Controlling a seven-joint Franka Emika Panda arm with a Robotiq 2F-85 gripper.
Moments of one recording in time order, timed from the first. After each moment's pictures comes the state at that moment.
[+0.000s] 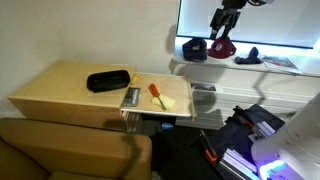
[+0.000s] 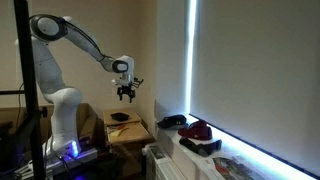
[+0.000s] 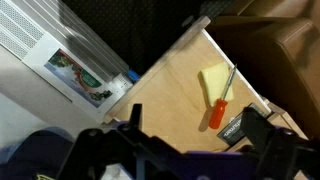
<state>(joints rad) -0.02 -0.42 -0.26 -2.58 0.00 2.18 -0.39</state>
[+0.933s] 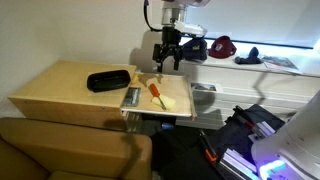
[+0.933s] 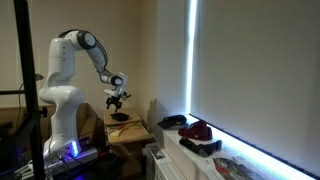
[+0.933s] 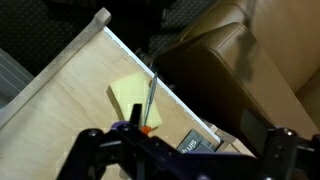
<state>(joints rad) 0.16 0.08 0.00 -2.36 0.28 2.21 -0.18</state>
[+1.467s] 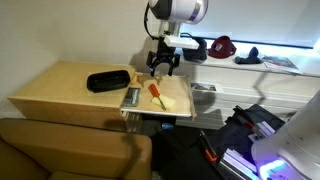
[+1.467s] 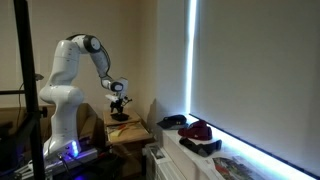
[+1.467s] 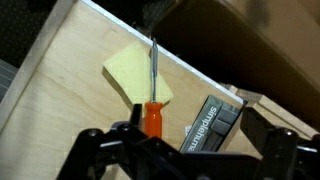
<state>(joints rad) 0.13 0.21 0.04 -2.35 0.37 2.47 -0.04</state>
